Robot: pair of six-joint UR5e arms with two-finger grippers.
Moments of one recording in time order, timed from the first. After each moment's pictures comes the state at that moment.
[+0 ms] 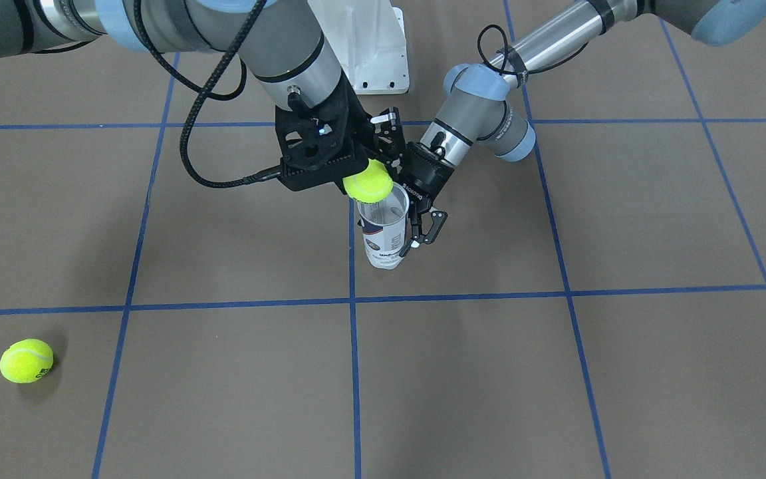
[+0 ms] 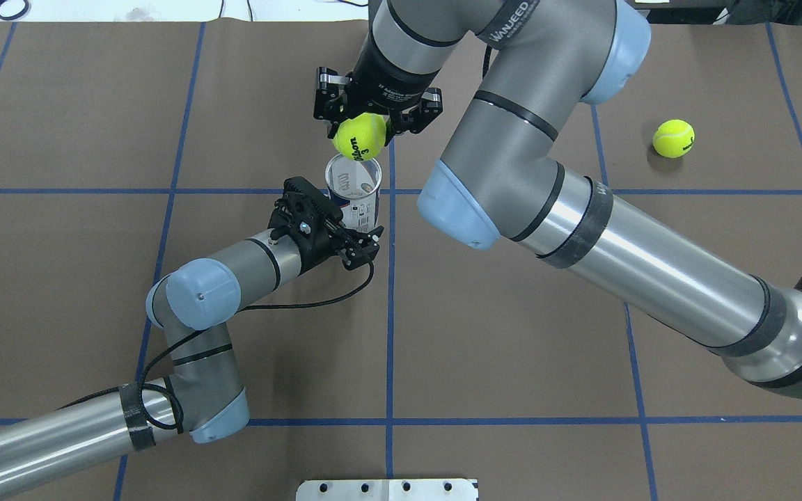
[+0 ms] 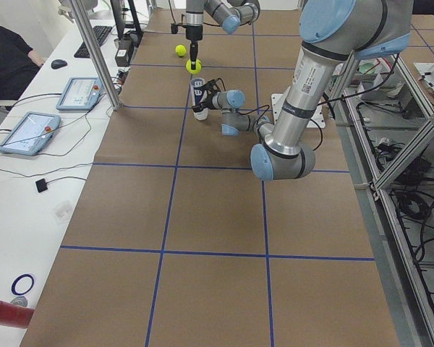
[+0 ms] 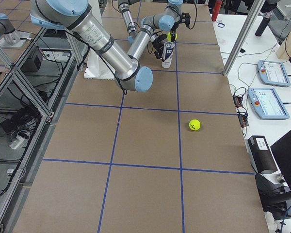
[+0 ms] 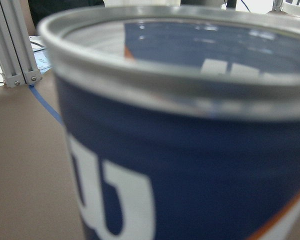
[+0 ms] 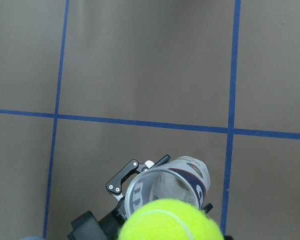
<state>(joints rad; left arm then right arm) -0.42 -2.15 -1.35 -2.79 -1.32 -0.56 0.75 -0.60 1.56 -1.51 2.16 1.14</state>
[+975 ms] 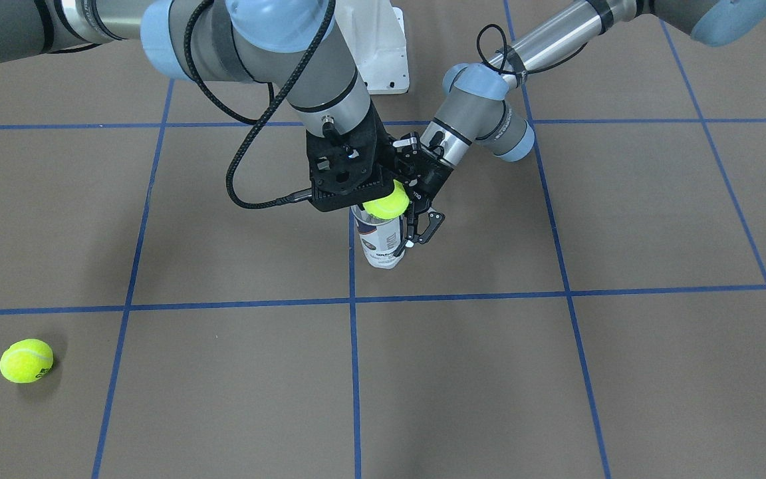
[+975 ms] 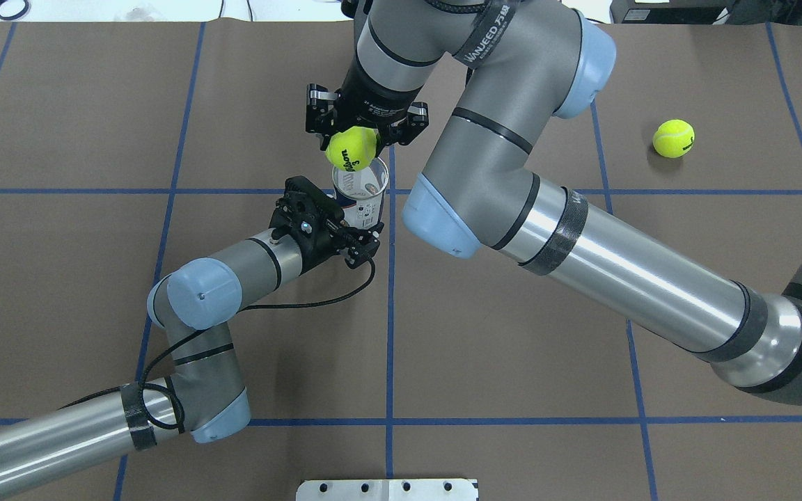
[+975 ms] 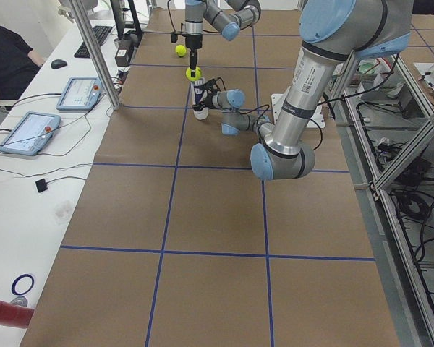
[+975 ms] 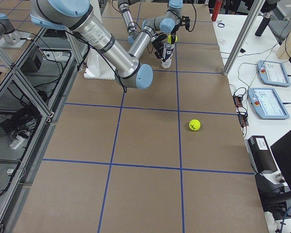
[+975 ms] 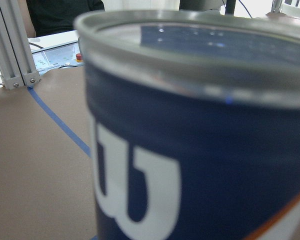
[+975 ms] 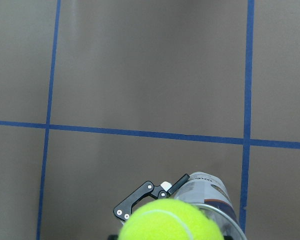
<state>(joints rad) -0.42 -2.15 -1.35 -2.79 -1.32 -0.56 0.72 -0.59 1.51 -1.48 2.14 1.15</state>
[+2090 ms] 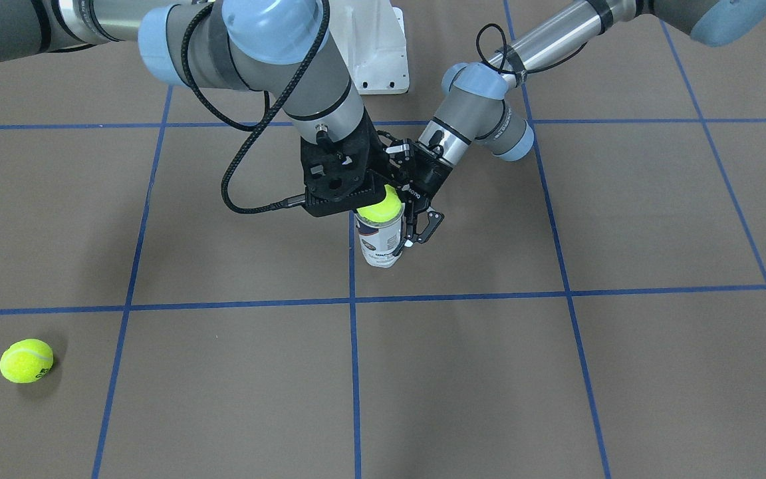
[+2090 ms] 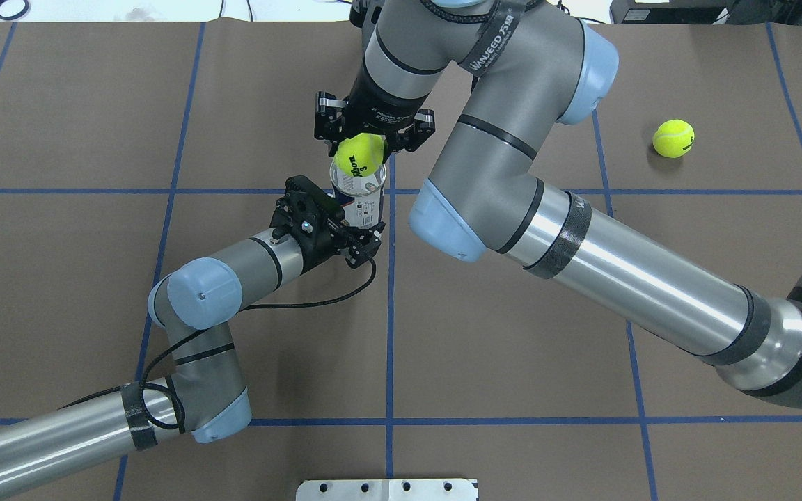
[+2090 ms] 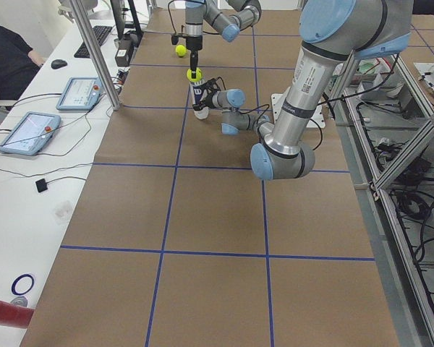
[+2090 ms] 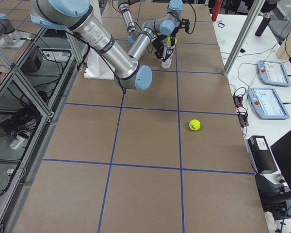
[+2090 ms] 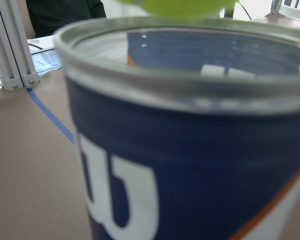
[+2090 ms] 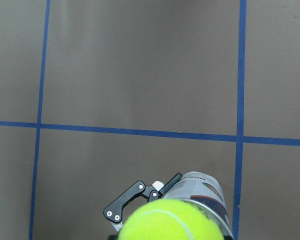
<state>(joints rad) -0.42 -2.15 -1.35 -2.79 -1.32 -0.56 0.72 -0.61 1.51 -1.48 2.14 1.16</state>
